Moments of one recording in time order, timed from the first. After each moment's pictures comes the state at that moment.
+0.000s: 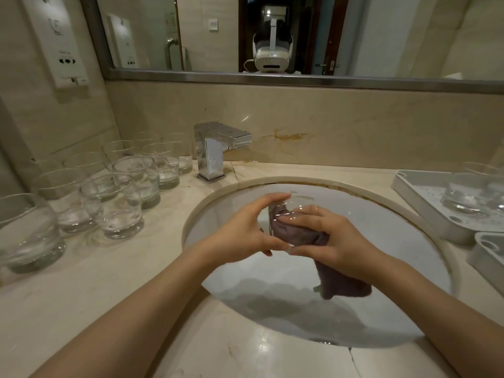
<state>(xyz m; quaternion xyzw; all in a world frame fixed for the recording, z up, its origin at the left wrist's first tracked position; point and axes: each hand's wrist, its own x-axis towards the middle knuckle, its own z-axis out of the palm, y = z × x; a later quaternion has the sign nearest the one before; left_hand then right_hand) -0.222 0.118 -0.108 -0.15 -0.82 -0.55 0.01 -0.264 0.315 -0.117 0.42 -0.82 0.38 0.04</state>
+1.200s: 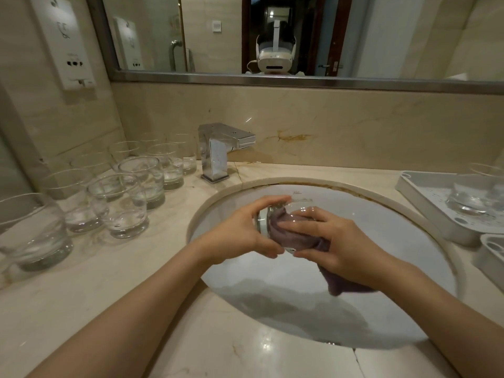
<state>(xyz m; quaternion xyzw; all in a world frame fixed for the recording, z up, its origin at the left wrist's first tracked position) -0.218 0.107 -0.105 -0.15 -0.79 -0.59 -0.03 -0.263 0.317 -0.116 0.48 -0.83 0.26 0.13</state>
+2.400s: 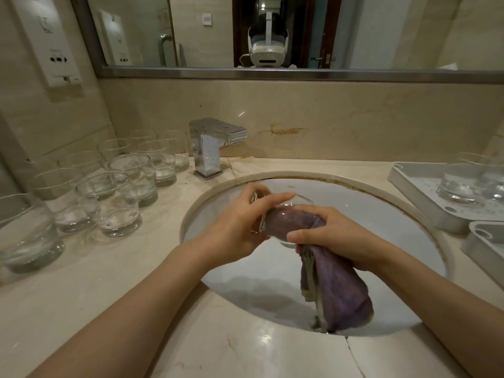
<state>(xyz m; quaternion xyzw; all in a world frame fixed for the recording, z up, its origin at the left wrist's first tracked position) -0.222 0.106 -0.121 -0.29 -0.88 -0.30 0.22 -0.253 0.311 -0.102 0.29 -0.73 0.59 -0.21</state>
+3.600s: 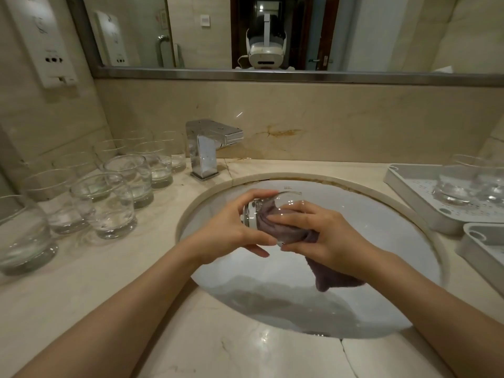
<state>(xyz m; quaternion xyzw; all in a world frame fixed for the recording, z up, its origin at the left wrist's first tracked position) -0.213 0.112 -0.103 -0.15 -0.75 -0.64 -0.04 -0.260 0.313 -0.114 0.45 -0.83 0.31 0.10</state>
